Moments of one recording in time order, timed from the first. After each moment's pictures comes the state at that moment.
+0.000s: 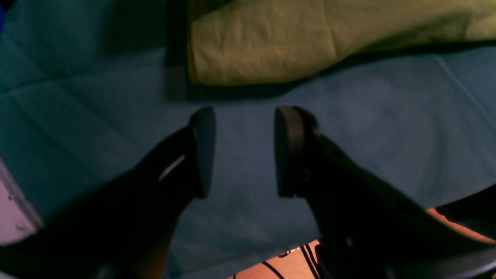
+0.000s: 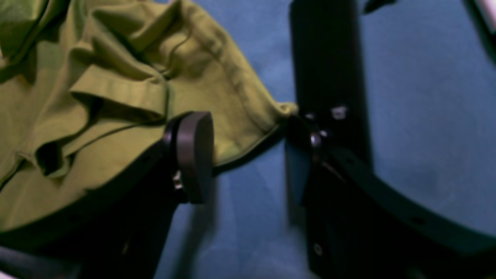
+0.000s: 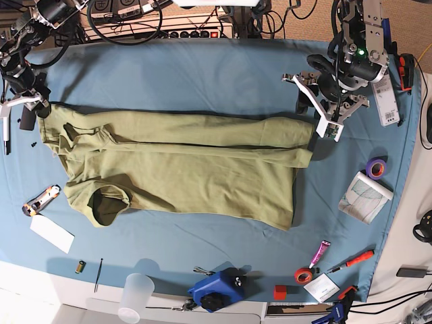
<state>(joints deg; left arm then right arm) 20.6 -10.4 -2.3 123.1 -19.4 -9.4 62.5 -5.1 19.7 58.7 78.1 36.9 32.0 -59.3</state>
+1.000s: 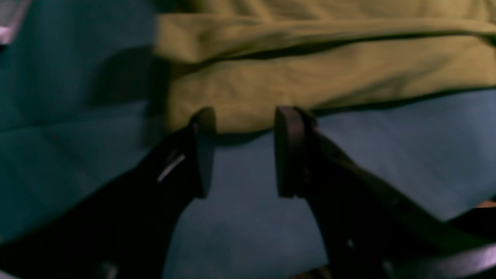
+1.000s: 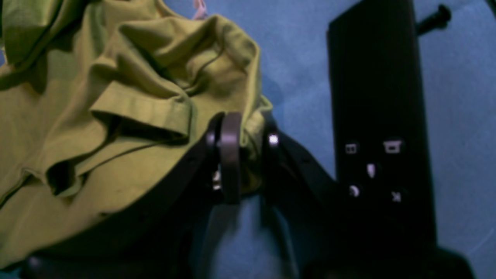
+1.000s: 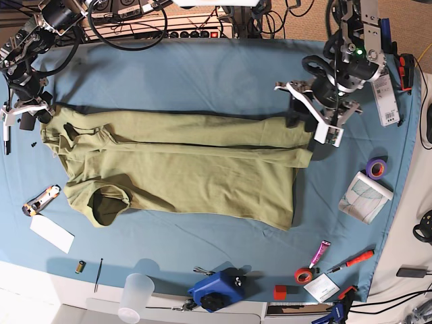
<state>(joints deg) 20.4 -7.4 -1.9 123.0 -23.8 -9.4 53.8 -2.3 17.8 57.0 78.1 33.5 31.2 -56.8</state>
